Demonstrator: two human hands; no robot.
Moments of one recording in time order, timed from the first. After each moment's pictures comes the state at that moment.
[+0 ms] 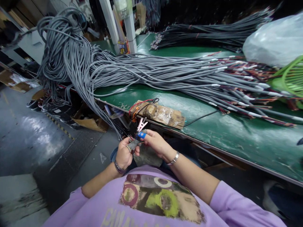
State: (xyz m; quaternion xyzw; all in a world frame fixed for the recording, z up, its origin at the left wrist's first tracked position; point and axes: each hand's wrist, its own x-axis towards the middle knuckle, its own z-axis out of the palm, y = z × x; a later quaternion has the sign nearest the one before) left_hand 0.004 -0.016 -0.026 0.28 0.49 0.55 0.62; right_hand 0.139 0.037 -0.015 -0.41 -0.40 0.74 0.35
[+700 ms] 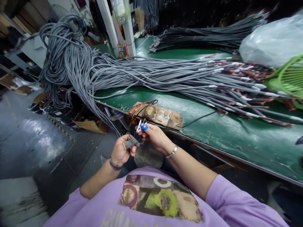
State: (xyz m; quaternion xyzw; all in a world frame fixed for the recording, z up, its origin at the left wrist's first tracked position) left_hand -0.009 -0.004 0.000 0.31 0.45 0.50 0.68; right_hand 0.141 0.058 -0.011 -0.33 -0.39 0.76 0.40
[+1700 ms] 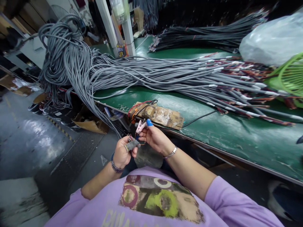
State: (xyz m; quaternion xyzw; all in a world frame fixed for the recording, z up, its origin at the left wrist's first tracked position) left_hand -0.001 -0.010 -0.005 0.32 0.47 0.52 0.64; right_hand 0.137 0.059 -0.014 -0.28 -0.23 0.84 0.40
